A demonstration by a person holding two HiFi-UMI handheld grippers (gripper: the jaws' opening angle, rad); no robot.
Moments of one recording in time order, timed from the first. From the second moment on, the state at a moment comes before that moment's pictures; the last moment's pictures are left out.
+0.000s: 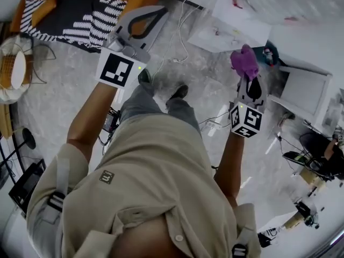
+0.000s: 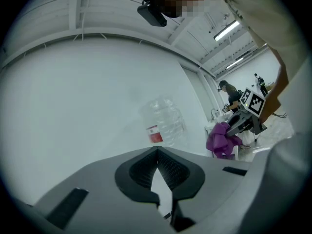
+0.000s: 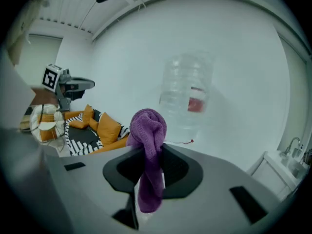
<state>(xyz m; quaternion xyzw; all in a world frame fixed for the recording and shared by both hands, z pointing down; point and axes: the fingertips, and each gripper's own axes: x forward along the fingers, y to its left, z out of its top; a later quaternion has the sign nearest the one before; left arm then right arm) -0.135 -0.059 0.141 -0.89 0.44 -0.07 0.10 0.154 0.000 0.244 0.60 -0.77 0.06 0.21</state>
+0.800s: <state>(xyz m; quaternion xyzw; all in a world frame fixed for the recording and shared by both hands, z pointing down) -0.058 -0.011 0.095 -0.92 0.38 -0.11 0.07 0.183 0.003 0.077 0.57 -0.81 0.05 0.10</state>
